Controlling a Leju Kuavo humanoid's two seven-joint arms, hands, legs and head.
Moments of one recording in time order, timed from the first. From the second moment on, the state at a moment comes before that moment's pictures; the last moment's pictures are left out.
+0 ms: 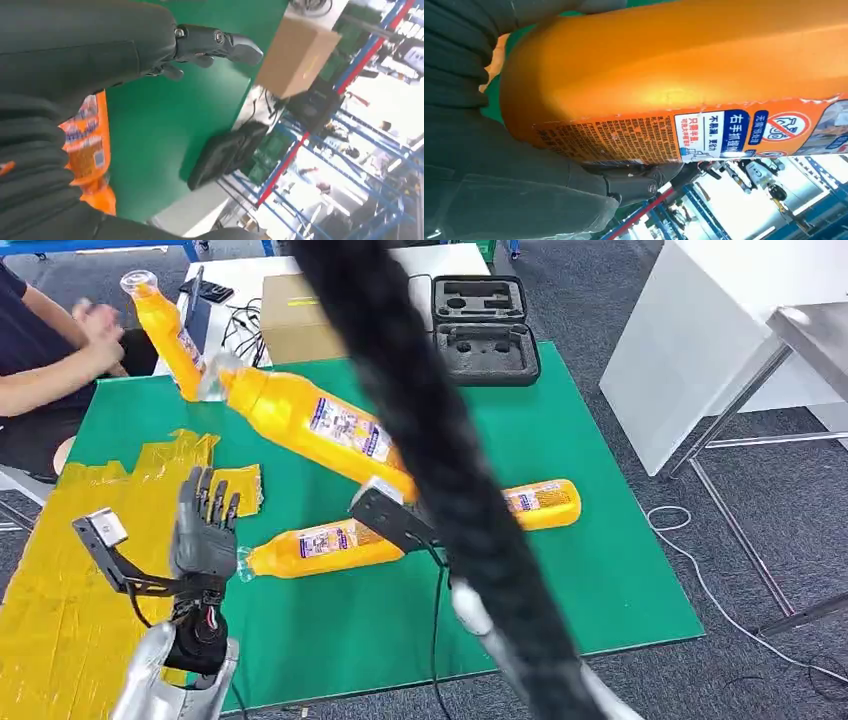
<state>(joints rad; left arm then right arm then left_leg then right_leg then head) -0.17 -0.08 -0.07 -1.44 0.47 0.22 -0.45 -0.39 0.14 0.55 -1.24 0.69 -0.39 -0.07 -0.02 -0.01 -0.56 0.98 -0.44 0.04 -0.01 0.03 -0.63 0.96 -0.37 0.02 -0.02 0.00</state>
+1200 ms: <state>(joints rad) -0.20 -0.14 -0.13 -1.48 0.46 0.19 -0.41 -0.49 0.36 0.71 -0.90 0.79 -0.29 0.06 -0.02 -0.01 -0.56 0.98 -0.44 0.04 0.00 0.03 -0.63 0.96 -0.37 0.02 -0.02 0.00</state>
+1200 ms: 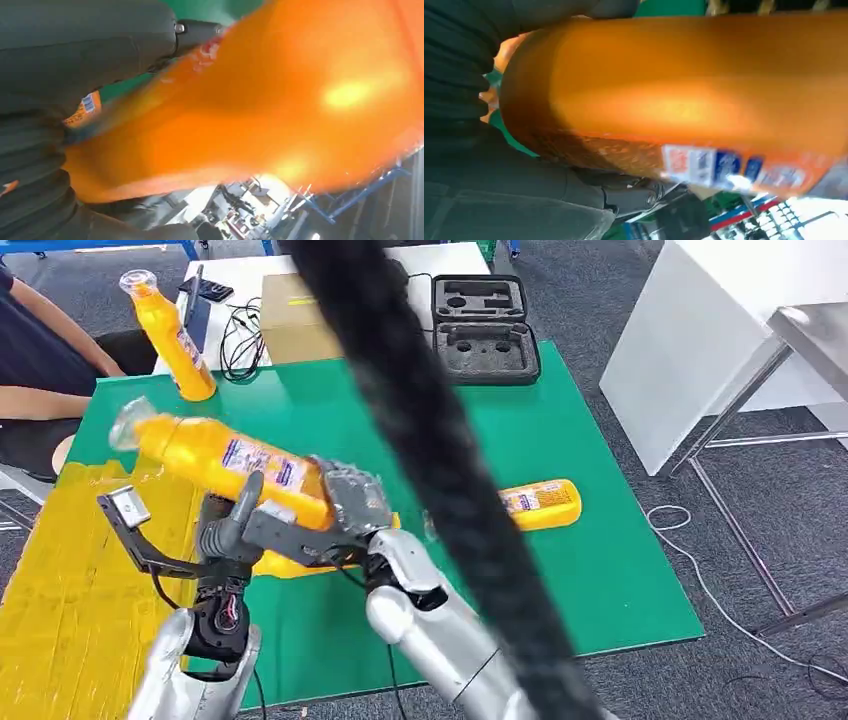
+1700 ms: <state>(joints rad) -0.19 -0.14 -0.10 -1.48 0.46 0.20 -0.42 -0.50 0.36 0.79 -0.88 0.79 -0.28 0.06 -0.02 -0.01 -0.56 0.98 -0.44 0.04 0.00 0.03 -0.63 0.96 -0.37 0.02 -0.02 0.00</state>
